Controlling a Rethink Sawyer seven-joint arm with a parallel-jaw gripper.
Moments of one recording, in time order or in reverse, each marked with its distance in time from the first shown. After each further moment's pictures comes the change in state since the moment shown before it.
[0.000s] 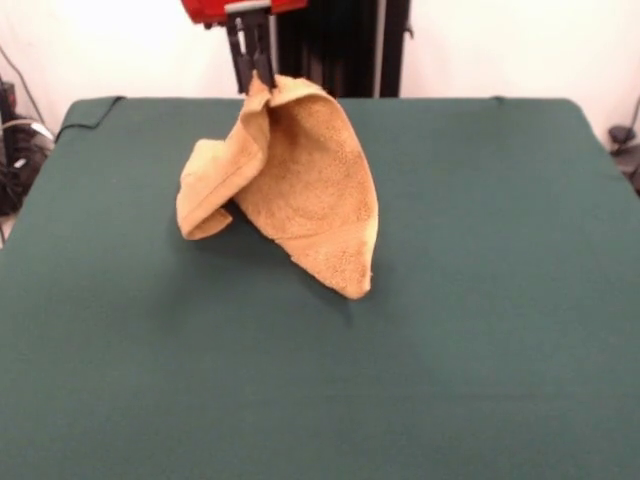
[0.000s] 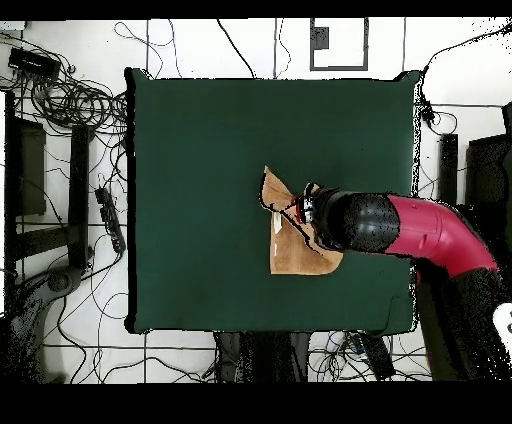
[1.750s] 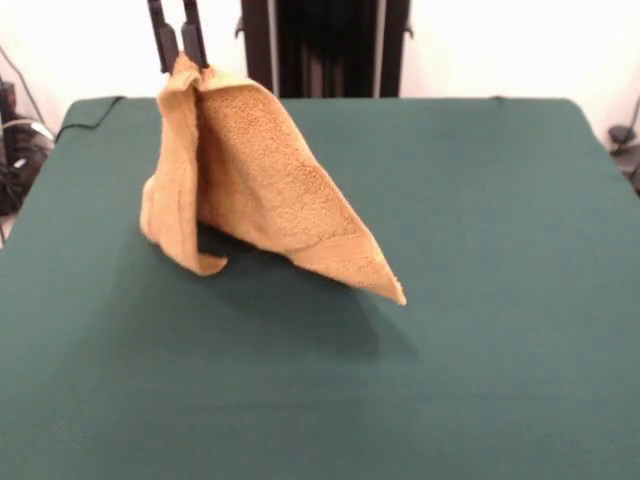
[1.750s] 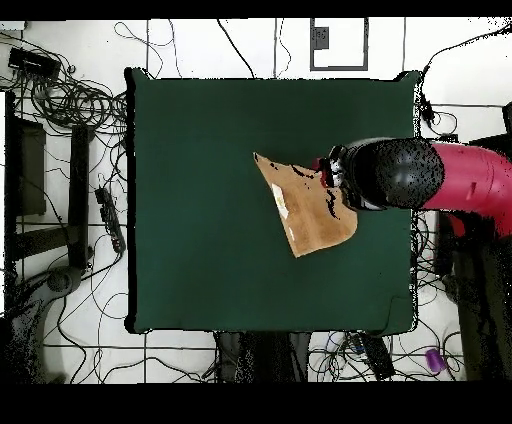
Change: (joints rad) arm -0.018 -0.012 0.095 -0.235 -0.093 0.228 0.000
